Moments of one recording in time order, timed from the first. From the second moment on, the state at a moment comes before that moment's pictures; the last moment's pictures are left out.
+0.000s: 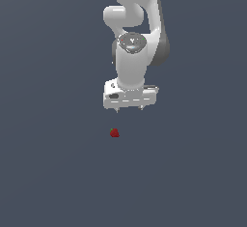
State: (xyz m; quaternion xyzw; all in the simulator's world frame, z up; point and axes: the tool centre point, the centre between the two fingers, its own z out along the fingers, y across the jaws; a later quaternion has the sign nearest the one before) arm -0.008 0.025 0.177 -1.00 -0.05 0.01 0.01
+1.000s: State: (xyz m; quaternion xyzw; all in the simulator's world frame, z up) arm -0.001 0.026 0.184 -1.00 -0.09 0.01 0.00
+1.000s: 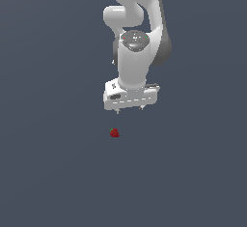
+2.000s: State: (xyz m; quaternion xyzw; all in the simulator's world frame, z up) arm 0.025 -0.043 0.081 -0.99 -0.17 0.00 0.00
